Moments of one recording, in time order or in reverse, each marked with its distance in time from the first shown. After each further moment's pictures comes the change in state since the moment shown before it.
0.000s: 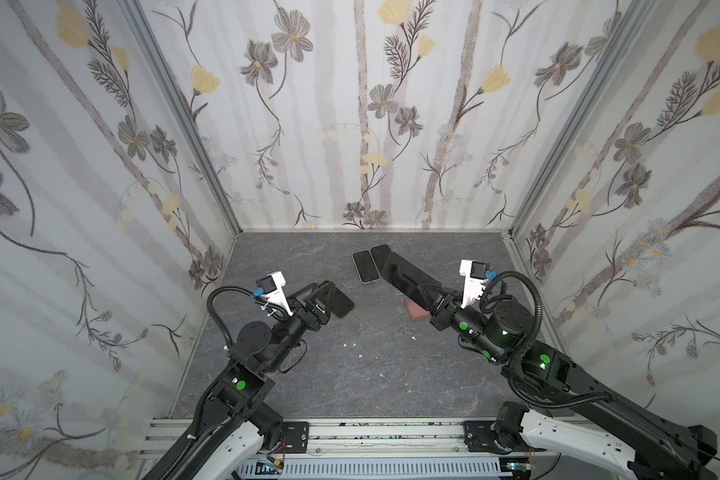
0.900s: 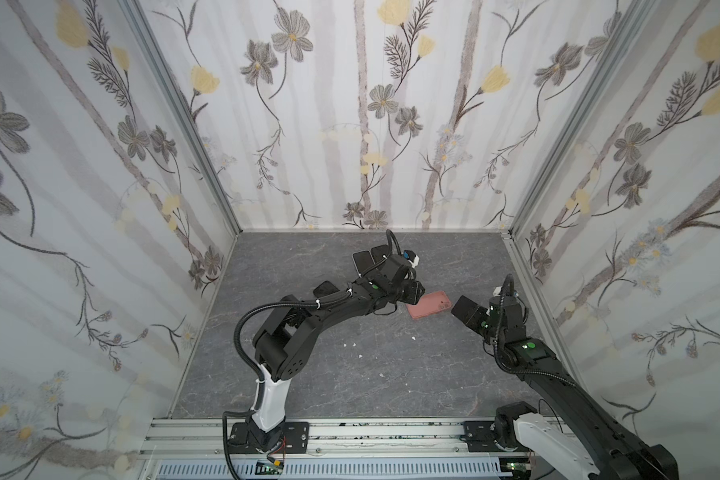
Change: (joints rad) left arm -0.220 1.384 0.916 -0.235 0.183 0.291; right arm -0.700 0.137 -0.342 -0.119 -0.212 0.101
